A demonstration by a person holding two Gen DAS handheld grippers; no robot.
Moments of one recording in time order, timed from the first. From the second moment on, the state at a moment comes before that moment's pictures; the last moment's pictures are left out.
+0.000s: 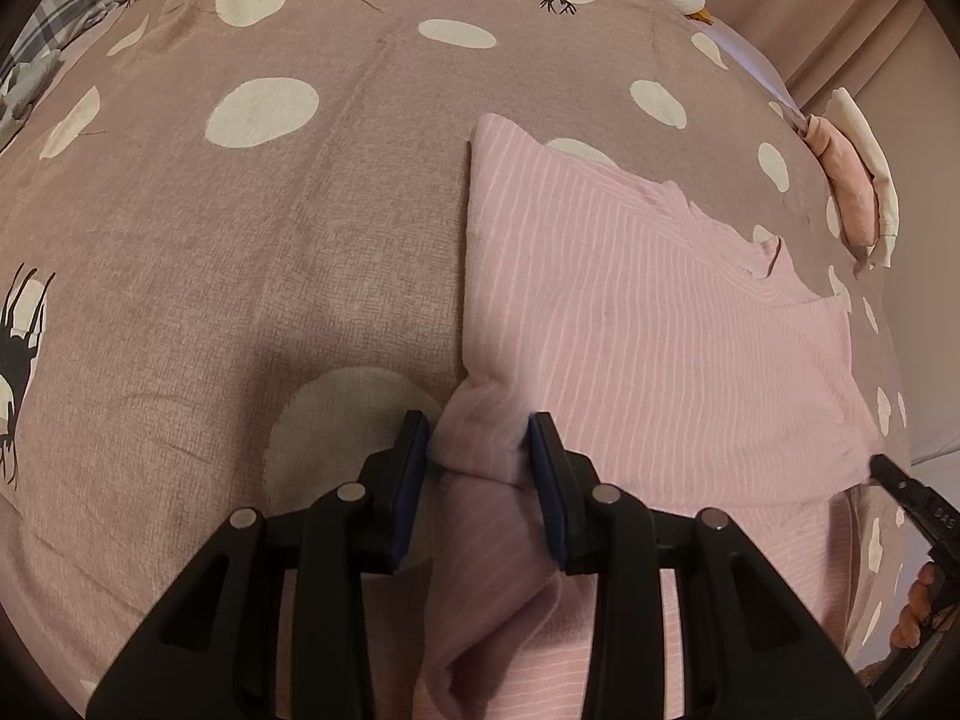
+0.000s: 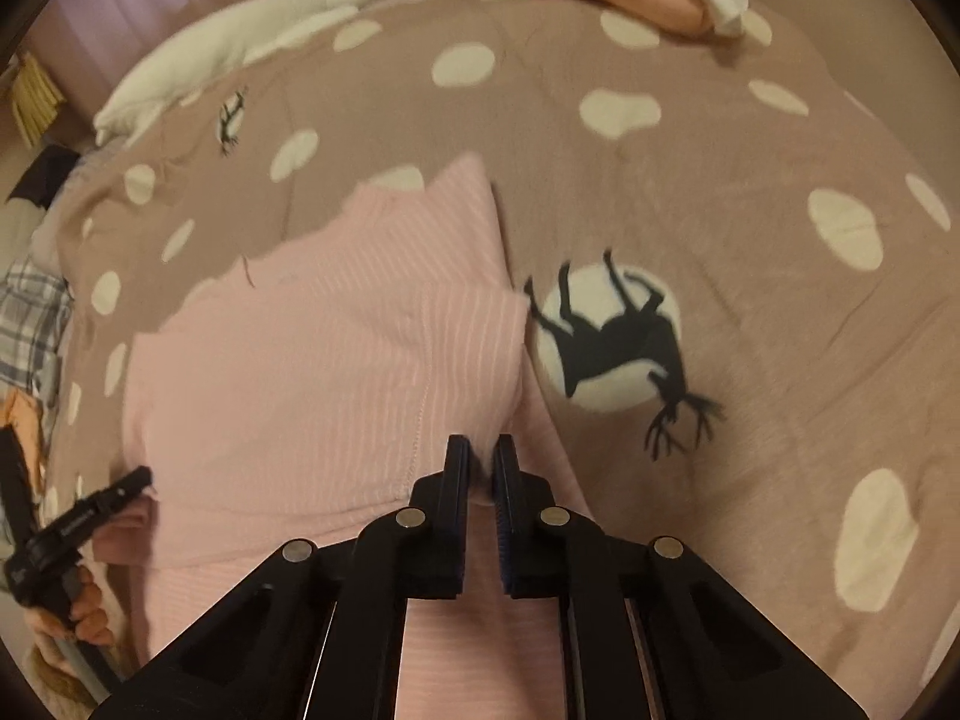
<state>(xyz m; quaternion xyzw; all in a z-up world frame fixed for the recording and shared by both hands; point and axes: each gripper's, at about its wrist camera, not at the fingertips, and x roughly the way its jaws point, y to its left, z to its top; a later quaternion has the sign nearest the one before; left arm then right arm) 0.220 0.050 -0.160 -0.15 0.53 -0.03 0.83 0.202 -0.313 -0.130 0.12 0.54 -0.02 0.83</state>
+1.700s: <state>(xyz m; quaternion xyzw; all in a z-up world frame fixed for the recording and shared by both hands) 0.082 0.049 -0.083 -0.16 0.44 -0.05 0.88 0.137 -0.307 -0.090 0.12 0.47 -0.02 0.87</state>
